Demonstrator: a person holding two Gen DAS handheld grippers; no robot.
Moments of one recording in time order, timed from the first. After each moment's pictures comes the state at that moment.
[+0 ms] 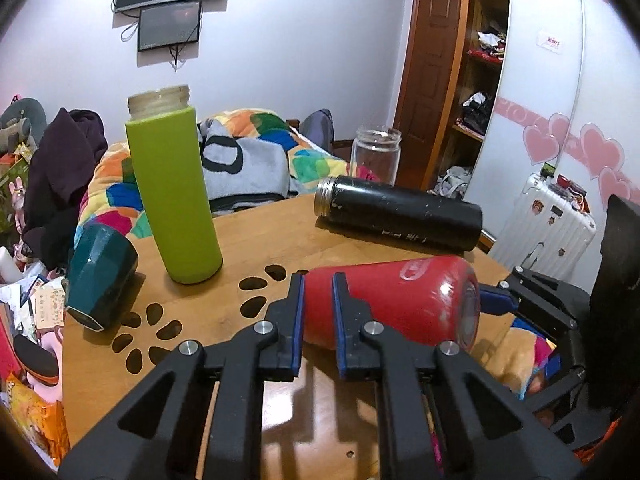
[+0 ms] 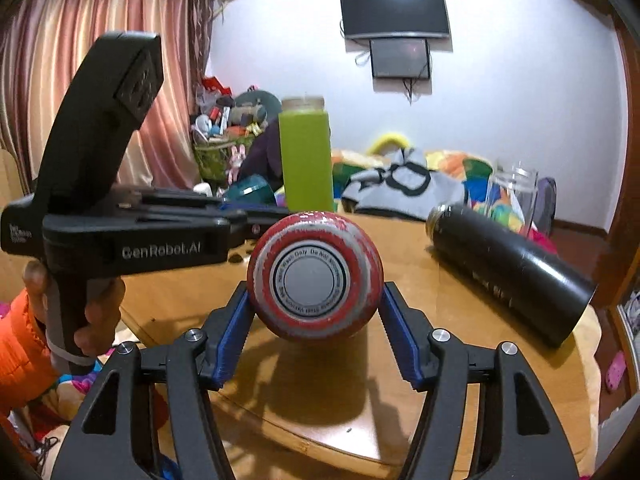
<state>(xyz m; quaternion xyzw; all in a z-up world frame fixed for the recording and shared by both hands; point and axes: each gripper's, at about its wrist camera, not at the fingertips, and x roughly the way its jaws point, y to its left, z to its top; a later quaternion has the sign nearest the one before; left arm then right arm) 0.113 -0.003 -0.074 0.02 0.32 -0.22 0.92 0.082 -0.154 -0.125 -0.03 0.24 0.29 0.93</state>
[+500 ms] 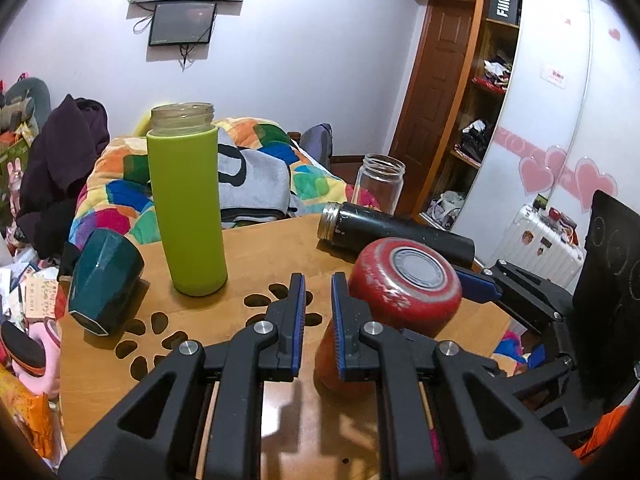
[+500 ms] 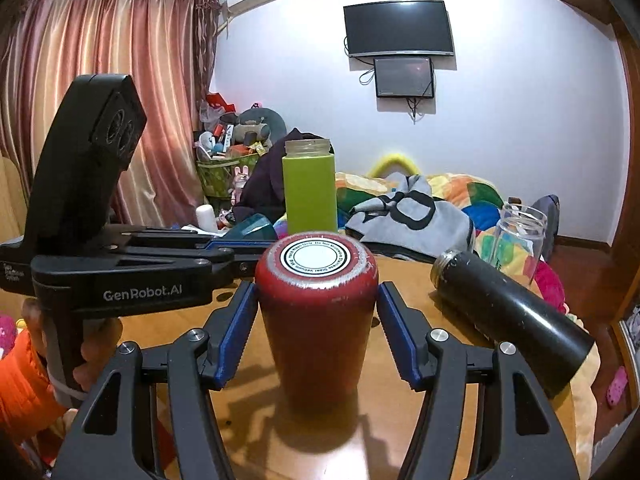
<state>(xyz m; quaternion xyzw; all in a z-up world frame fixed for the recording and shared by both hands) 0.123 0.016 -0.060 -0.03 0.31 -0.22 0.93 0.104 -0.139 -0.096 -0.03 0.22 0.29 0.93</state>
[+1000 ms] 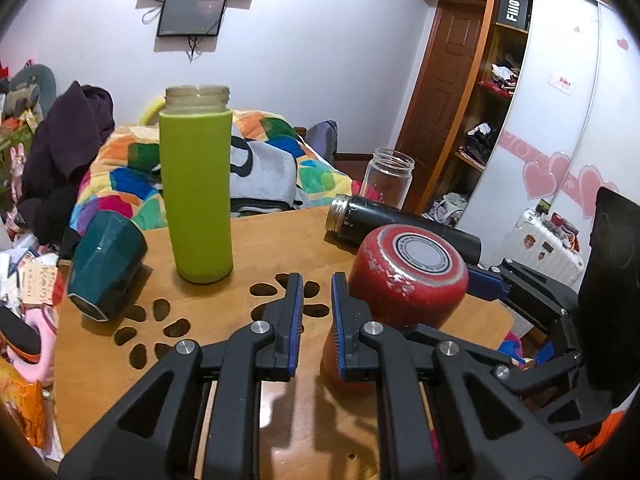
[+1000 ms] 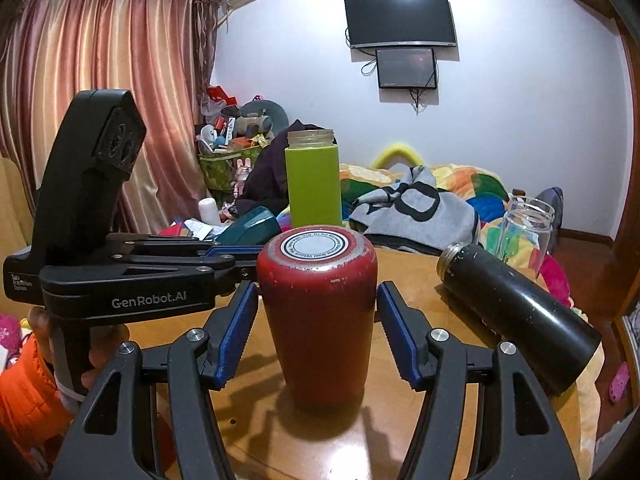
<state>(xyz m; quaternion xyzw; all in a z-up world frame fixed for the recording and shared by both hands) 0.119 0.023 -0.067 -0.04 0.31 -0.21 0.93 0.102 -0.140 -0.098 -0.02 0.23 0.30 0.92</state>
